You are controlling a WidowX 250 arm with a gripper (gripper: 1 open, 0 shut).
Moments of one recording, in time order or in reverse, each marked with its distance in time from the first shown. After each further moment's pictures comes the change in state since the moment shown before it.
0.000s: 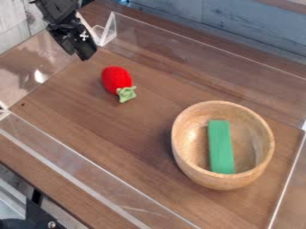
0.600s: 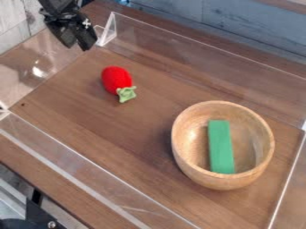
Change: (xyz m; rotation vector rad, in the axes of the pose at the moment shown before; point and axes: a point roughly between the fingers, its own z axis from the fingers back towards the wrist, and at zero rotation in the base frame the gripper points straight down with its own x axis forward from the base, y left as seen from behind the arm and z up) arm 0.022 -0.008 0.007 0.008 0.005 0.118
